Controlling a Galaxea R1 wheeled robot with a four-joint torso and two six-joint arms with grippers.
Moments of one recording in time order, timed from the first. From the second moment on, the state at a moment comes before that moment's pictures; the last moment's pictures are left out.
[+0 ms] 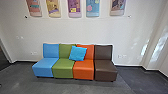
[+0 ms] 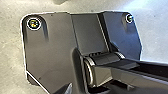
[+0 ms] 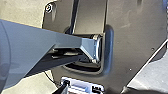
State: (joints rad) left arm 1.44 3.00 -2.61 0.10 0.11 0.01; right arm -1.64 2.98 -2.56 -0.25 0.06 0.18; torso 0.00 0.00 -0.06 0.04
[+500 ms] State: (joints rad) left arm 1.43 3.00 -2.61 0.10 0.11 0.01; right arm -1.63 2.98 -2.56 -0.26 0.06 0.18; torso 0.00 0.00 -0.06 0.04
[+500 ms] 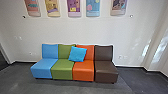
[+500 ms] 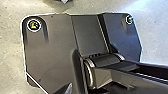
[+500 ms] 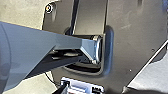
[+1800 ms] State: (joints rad) left arm 1.43 2.78 -2.34 0.10 0.12 0.00; right arm -1.63 2.78 -2.20 -0.25 0.06 0.19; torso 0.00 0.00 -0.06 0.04
